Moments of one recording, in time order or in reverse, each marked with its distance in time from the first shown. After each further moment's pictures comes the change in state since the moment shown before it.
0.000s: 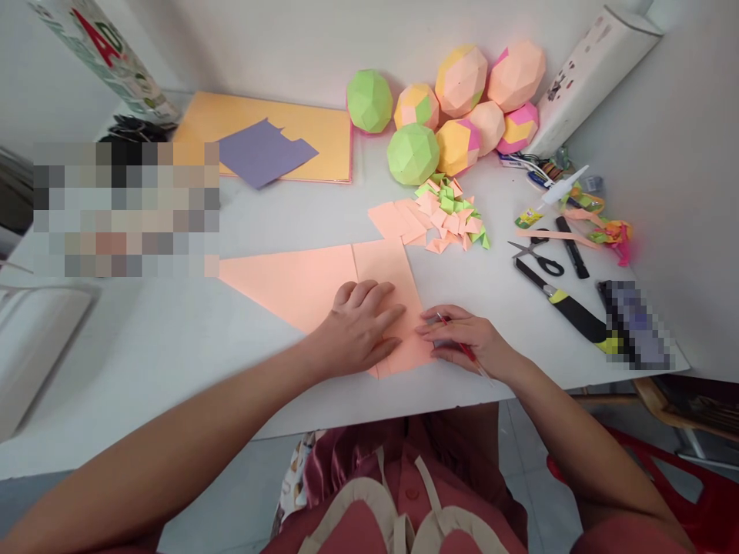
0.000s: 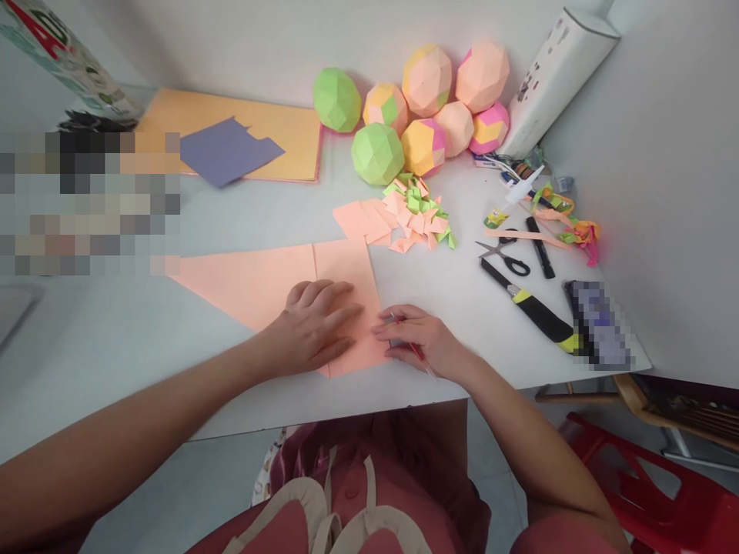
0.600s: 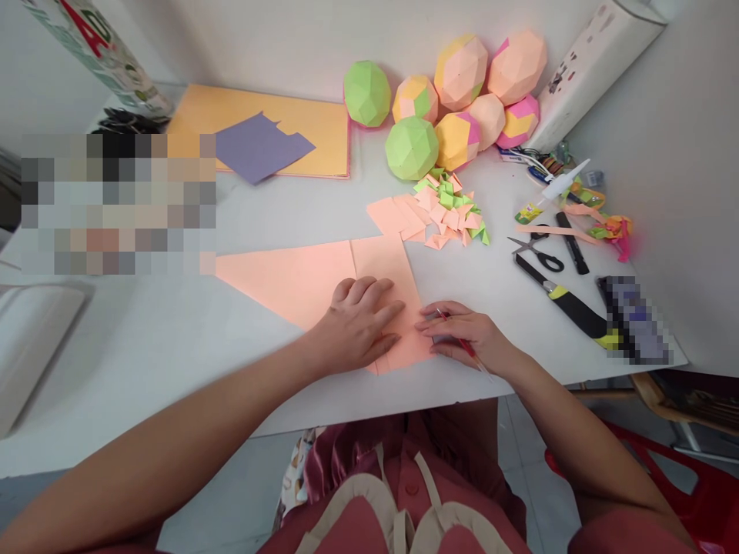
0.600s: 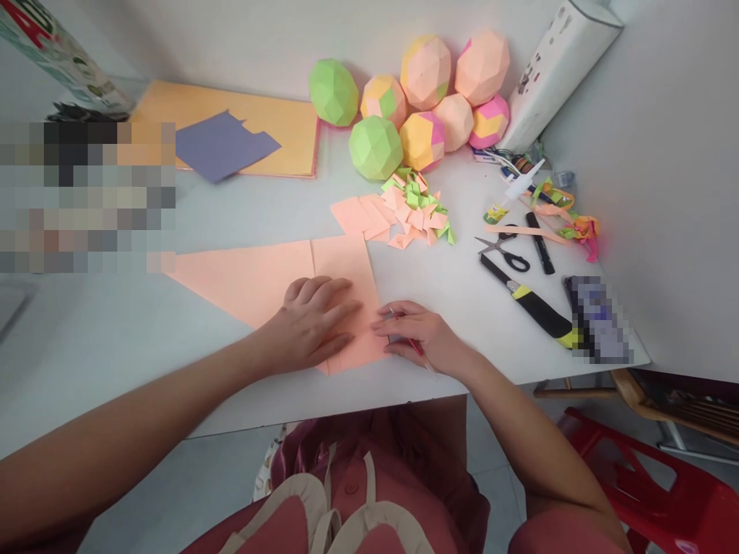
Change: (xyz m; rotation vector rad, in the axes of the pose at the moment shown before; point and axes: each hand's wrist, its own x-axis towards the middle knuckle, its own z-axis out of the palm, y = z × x) left_hand 0.000 0.000 0.000 -0.027 -0.012 -0.021; right_hand 0.002 -0.002 0.000 -0.003 0.007 0.002
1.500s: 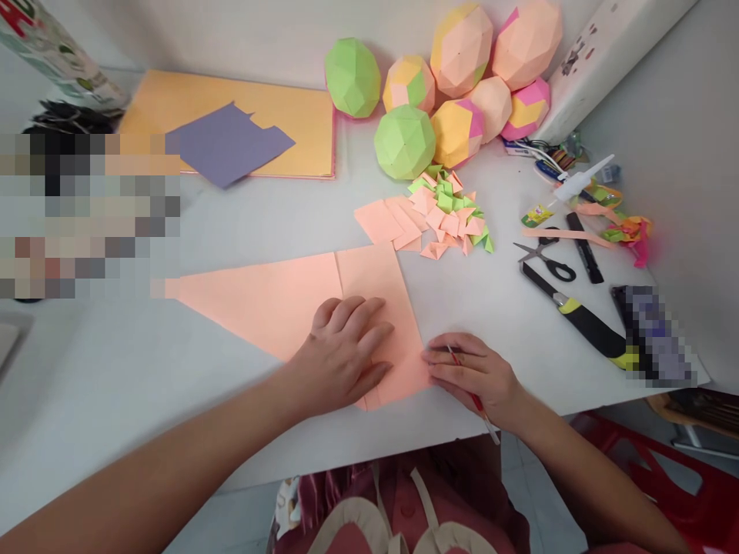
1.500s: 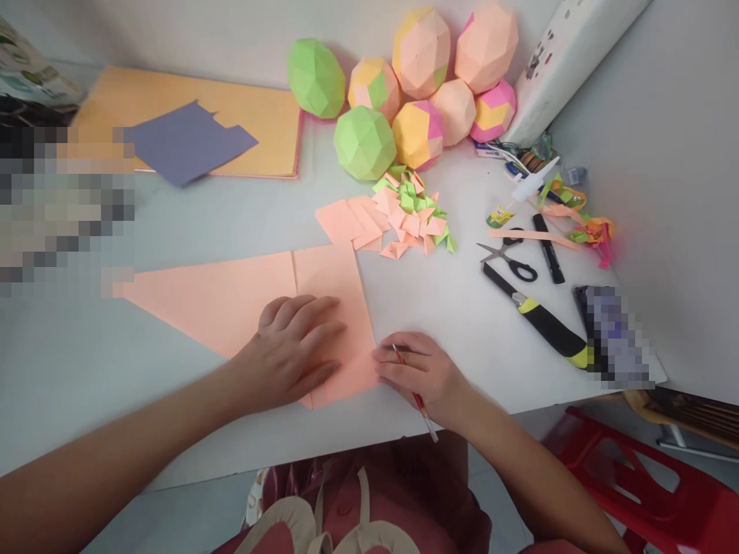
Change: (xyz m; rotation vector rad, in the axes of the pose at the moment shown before) left_hand -0.002 0.002 -0.001 -0.027 0.018 -0.019; right_hand -0.012 -0.008 0.010 -0.257 0.202 -0.118
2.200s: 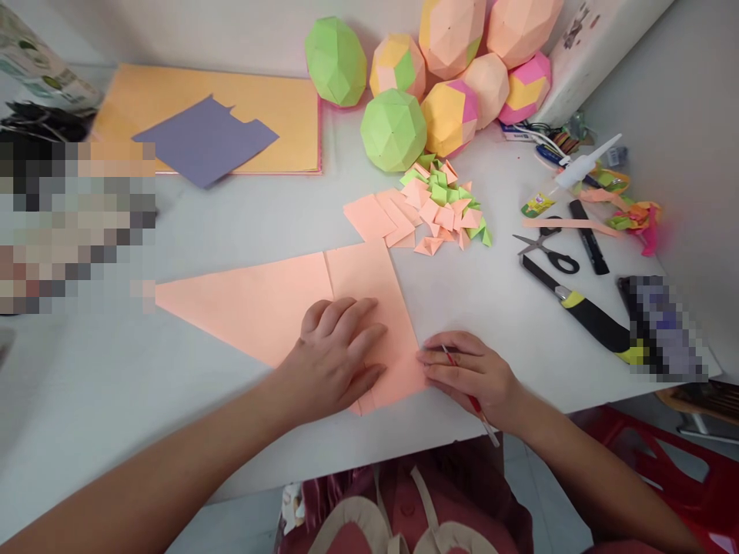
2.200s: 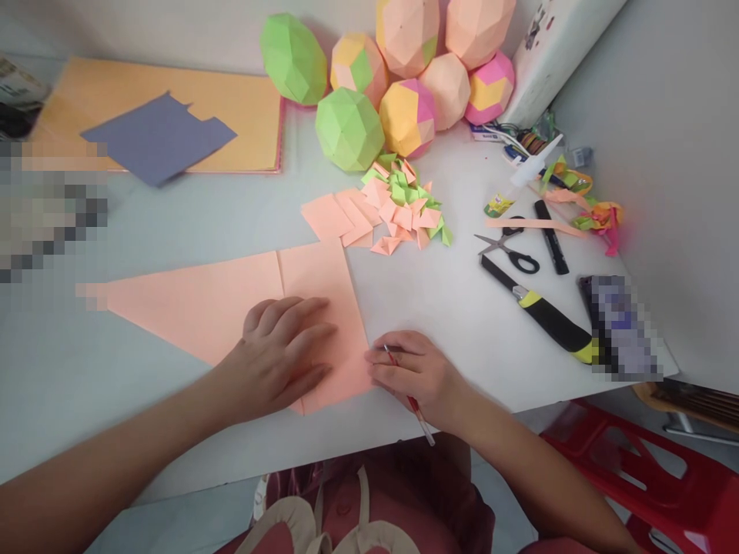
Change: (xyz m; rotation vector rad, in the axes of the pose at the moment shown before) left_hand 0.002 0.000 -0.003 0.017 0.017 0.044; right_hand -0.002 0.003 0.000 0.039 0.013 -0.019
